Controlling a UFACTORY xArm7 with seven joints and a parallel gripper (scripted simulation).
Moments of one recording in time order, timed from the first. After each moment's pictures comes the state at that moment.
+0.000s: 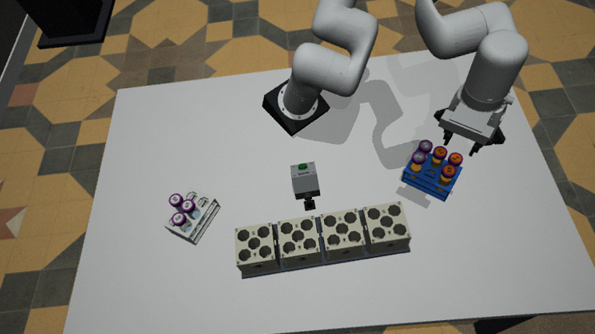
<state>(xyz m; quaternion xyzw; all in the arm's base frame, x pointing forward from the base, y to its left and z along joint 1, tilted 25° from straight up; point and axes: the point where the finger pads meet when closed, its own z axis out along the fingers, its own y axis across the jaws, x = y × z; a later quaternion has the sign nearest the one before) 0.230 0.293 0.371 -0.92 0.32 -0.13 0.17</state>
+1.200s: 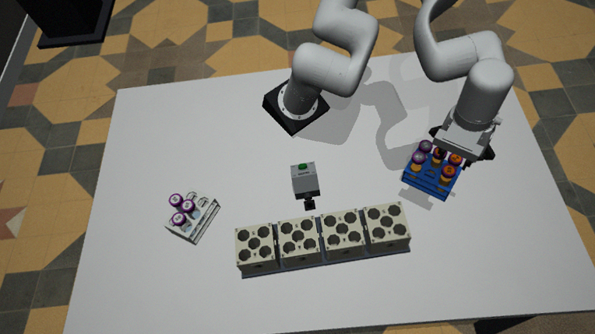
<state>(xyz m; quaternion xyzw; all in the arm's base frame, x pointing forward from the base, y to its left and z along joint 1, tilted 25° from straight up) 0.253 0.308 0.314 -0.92 0.32 -0.13 0.17</state>
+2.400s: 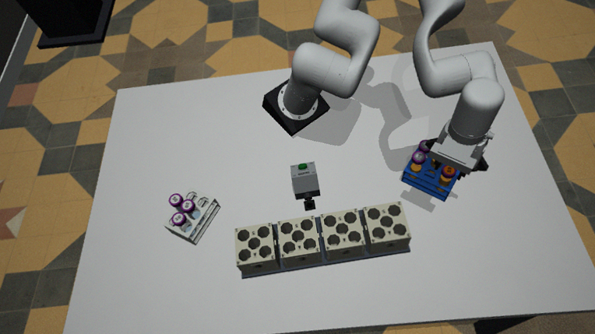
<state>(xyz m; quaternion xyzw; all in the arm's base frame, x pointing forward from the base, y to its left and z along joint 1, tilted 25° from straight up) 0.270 0.319 0.269 -0.92 0.32 -0.13 0.17</state>
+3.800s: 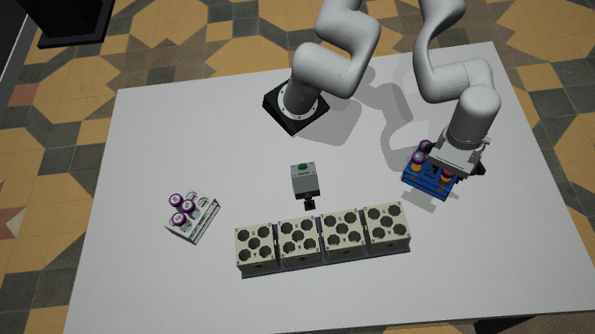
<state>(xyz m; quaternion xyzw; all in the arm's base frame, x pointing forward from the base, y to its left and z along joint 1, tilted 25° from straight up) 0.278 0.324 0.251 -0.92 0.32 -0.13 0.17</state>
